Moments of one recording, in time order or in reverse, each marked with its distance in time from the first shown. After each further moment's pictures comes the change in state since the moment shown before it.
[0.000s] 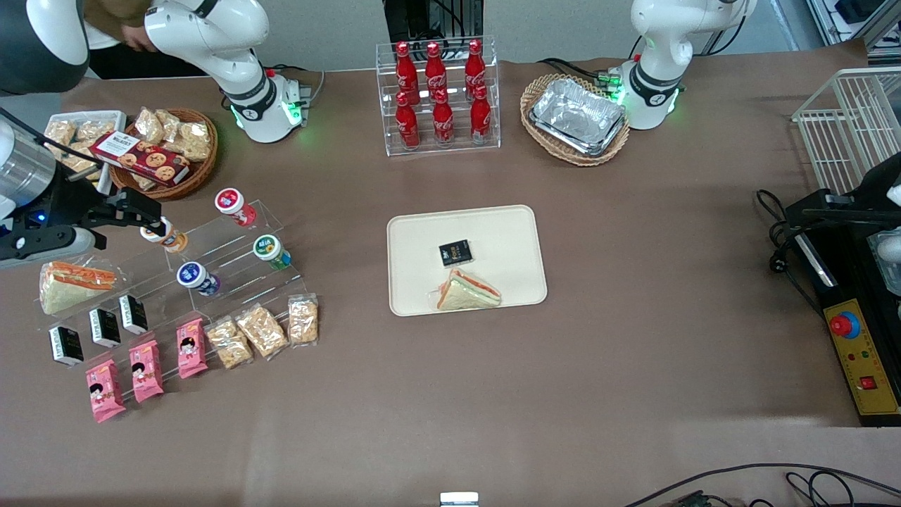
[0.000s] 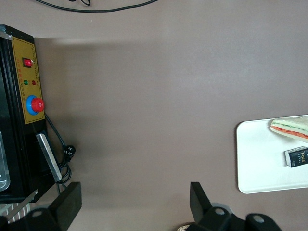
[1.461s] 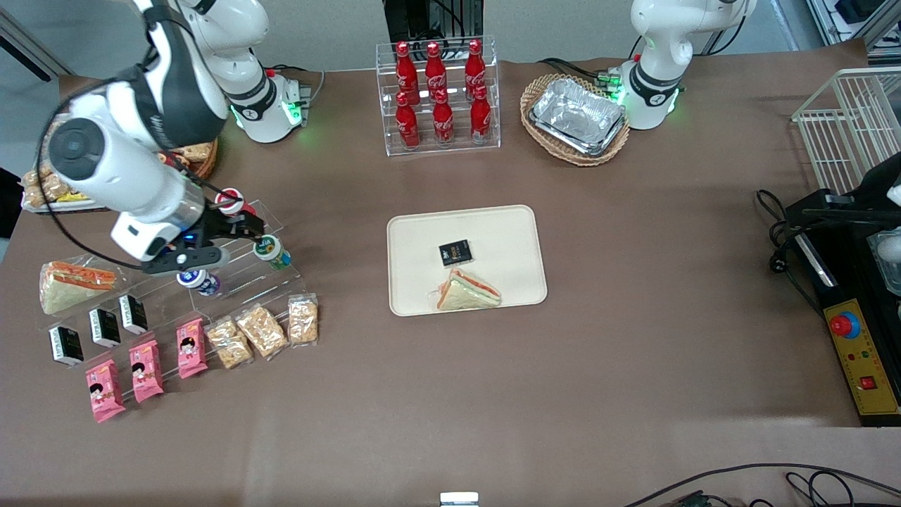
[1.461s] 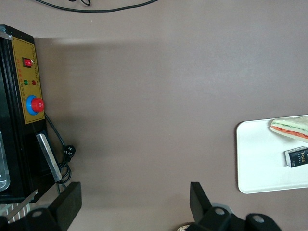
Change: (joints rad) arm 0.070 -0.071 0.092 -0.493 0.000 0.366 0.172
